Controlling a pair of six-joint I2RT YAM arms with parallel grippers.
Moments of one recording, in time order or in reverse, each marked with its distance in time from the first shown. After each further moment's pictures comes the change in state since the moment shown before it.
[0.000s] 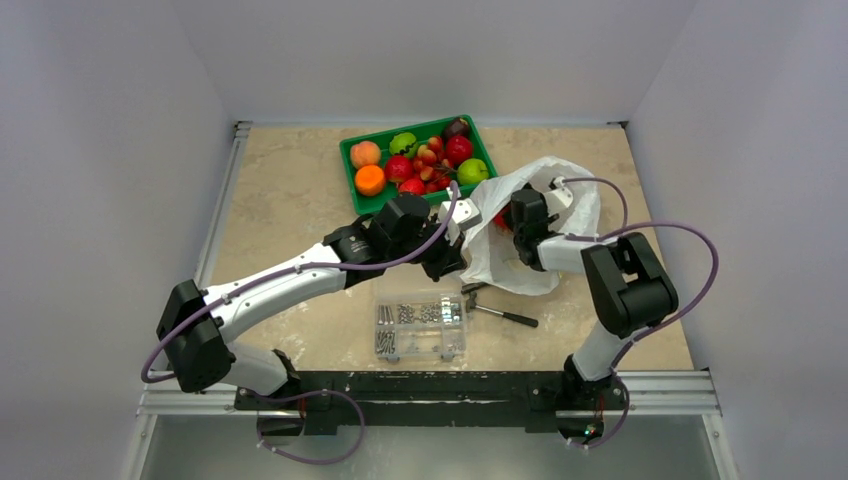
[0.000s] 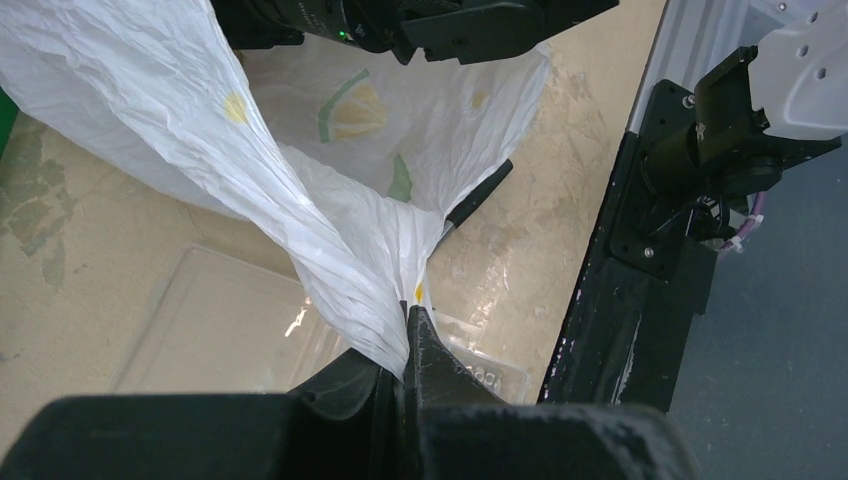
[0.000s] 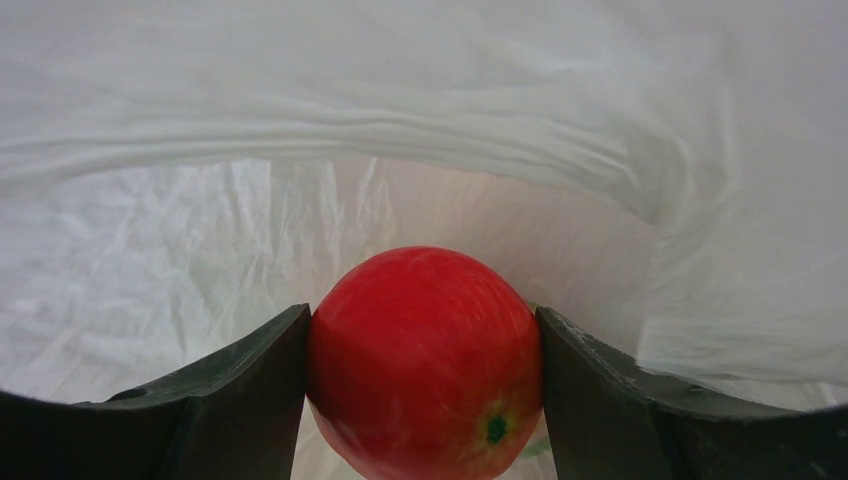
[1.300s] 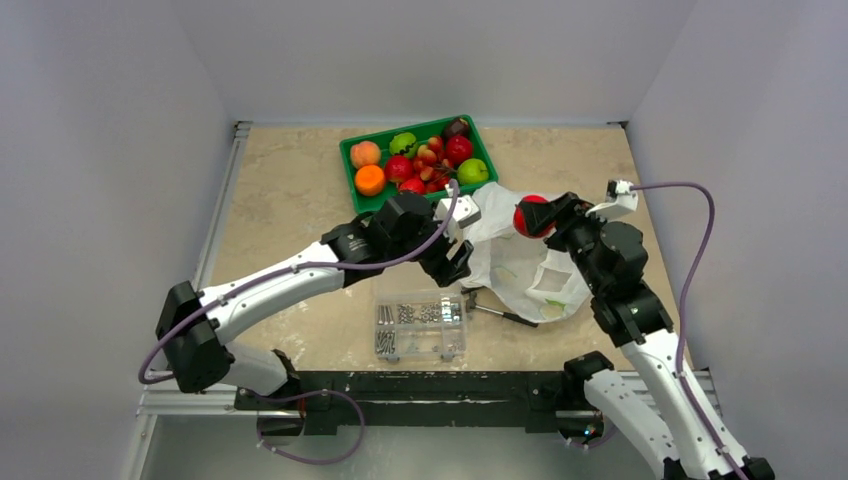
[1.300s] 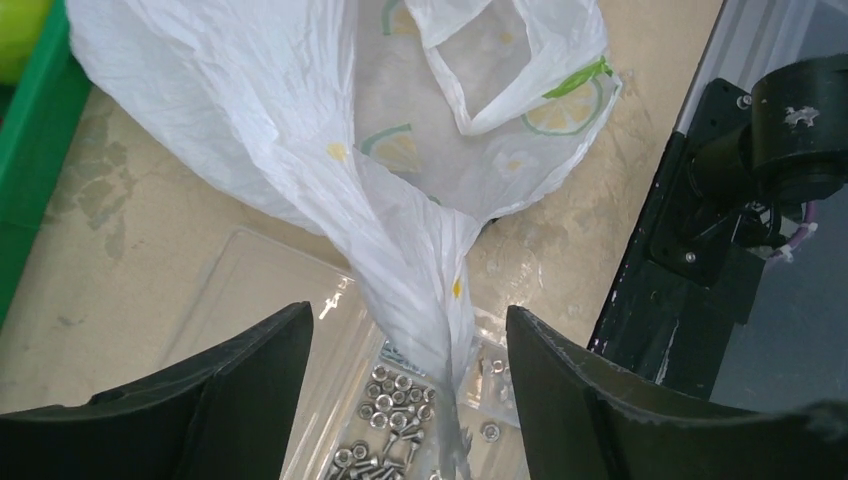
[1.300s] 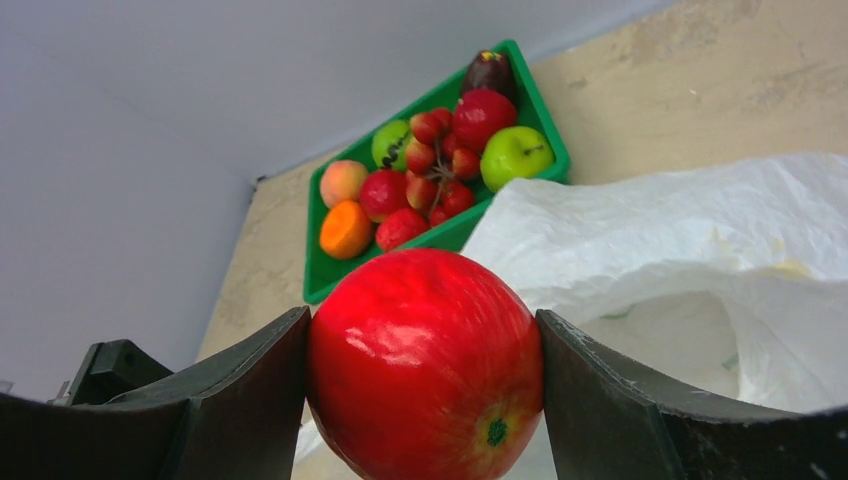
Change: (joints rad) left arm -0.005 0.017 0.034 -0.060 -0.072 0.022; right arm 0.000 -1.069 -0.019 -0.684 -0.374 -0.305
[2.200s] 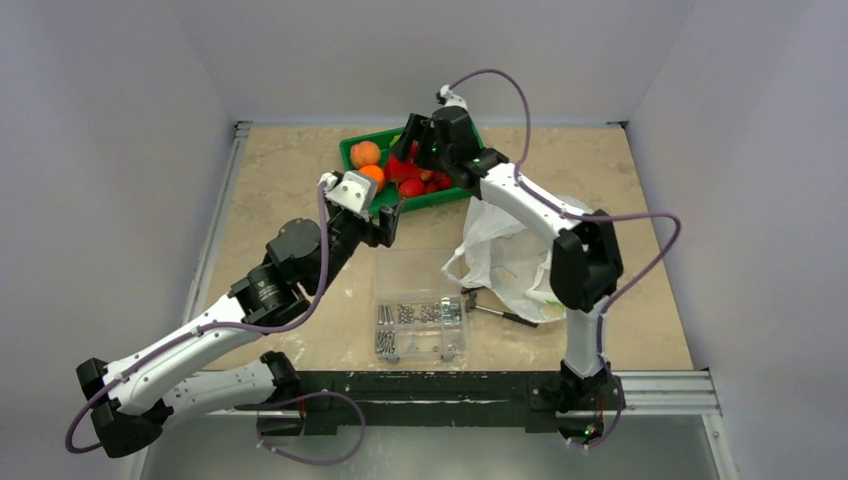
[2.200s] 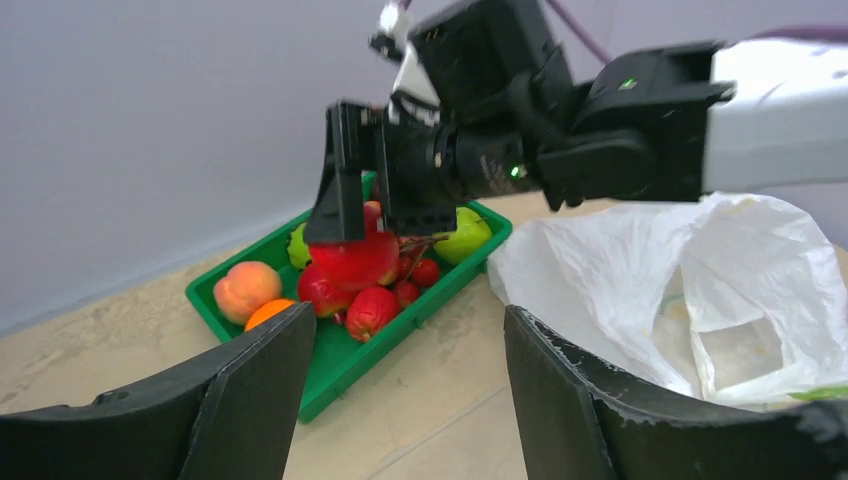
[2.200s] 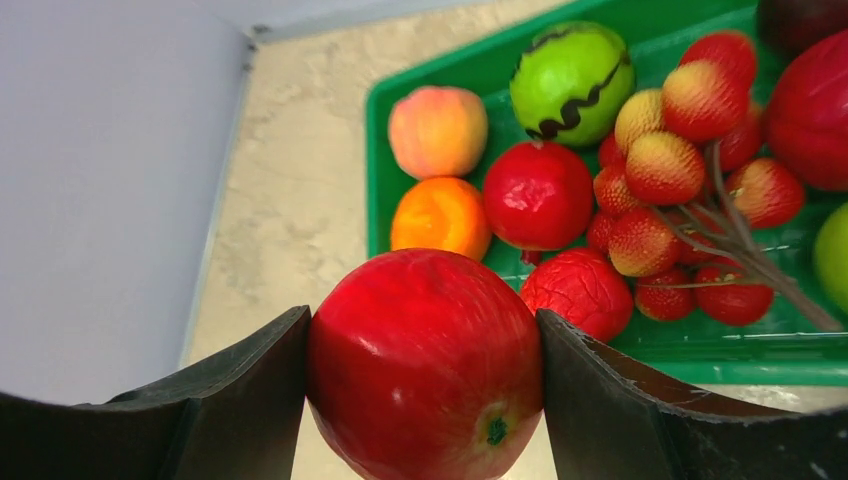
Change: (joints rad) left arm 0.003 -0.520 -0.245 0.341 -0.650 0.119; right arm 0.261 1.254 0.953 0.079 -0.055 0.012
